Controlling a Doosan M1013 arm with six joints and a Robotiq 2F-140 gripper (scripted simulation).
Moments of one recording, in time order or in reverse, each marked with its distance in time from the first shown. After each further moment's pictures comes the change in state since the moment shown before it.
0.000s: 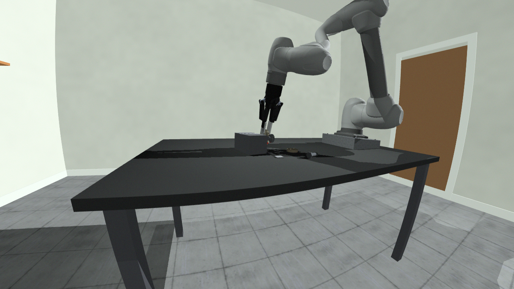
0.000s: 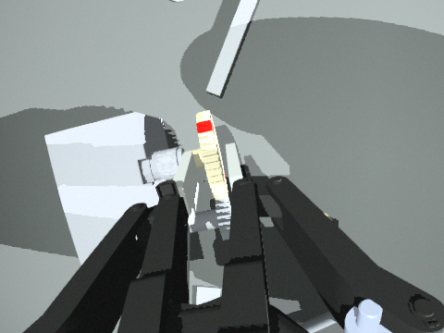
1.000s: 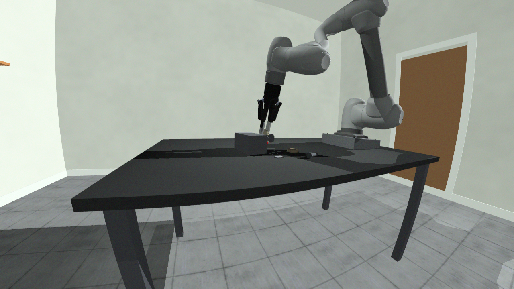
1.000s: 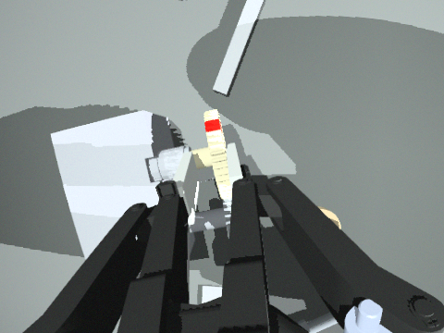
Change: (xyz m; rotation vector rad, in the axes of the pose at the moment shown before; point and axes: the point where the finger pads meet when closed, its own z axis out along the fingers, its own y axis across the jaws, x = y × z) arm 0.000 -0.007 0.000 0.000 0.000 0.000
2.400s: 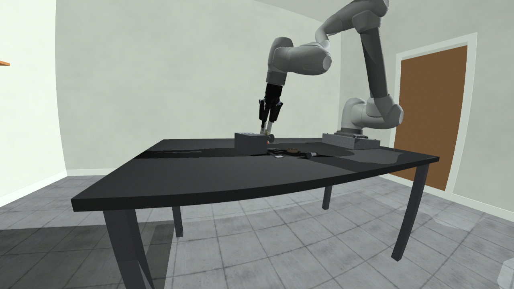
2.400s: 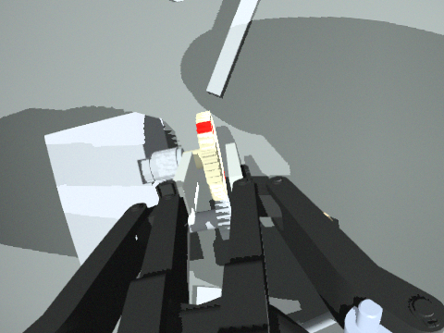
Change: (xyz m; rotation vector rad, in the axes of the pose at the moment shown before) arm 0.000 0.007 0.000 0.000 0.000 0.000
